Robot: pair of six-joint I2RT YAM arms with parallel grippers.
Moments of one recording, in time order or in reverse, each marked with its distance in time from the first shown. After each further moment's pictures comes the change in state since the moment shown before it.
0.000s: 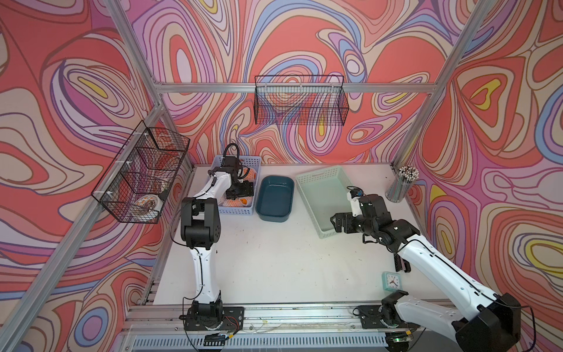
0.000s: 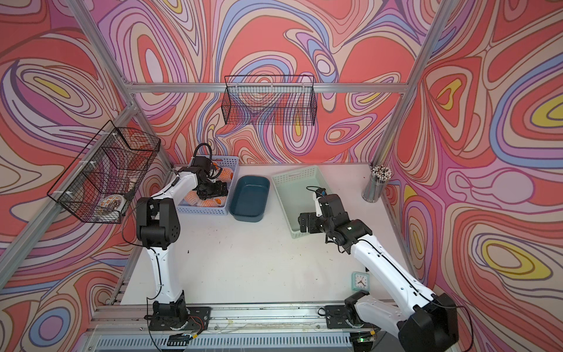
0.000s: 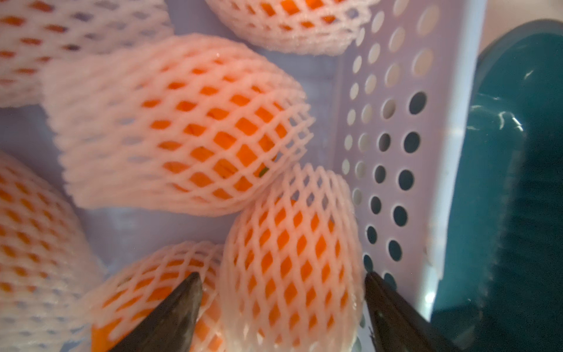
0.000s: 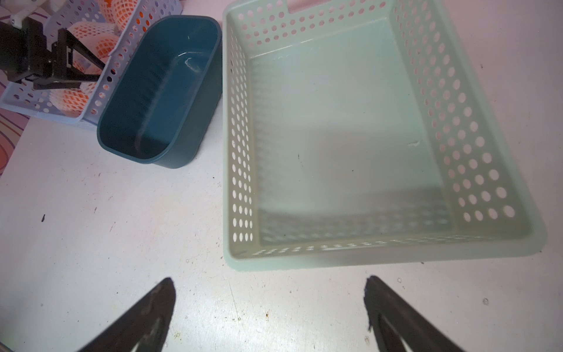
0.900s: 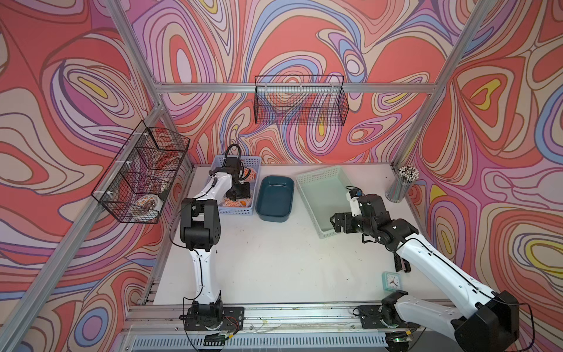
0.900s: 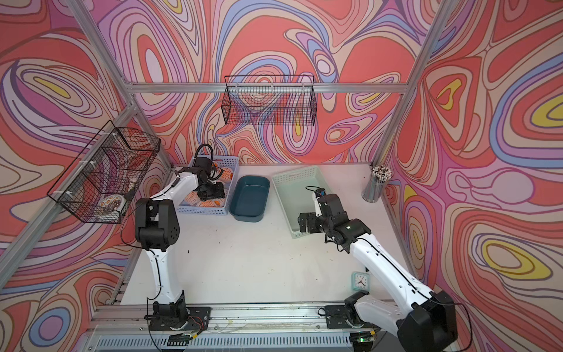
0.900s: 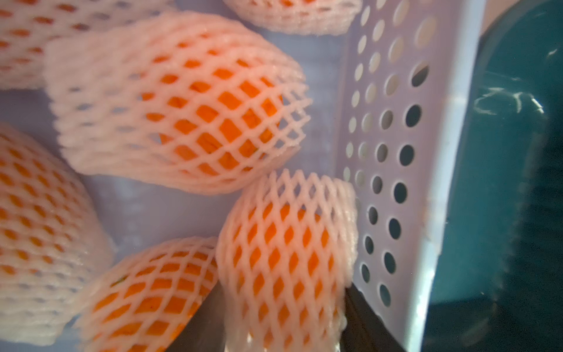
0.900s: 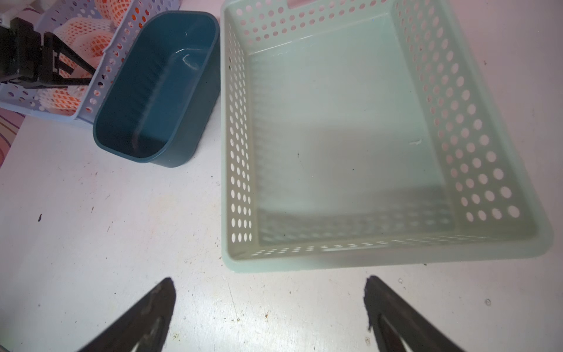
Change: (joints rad) left arm -0.013 -0.045 -0.029 -0.022 -0.061 0.009; right arm 0.000 0.012 0.000 0.004 0.000 0.000
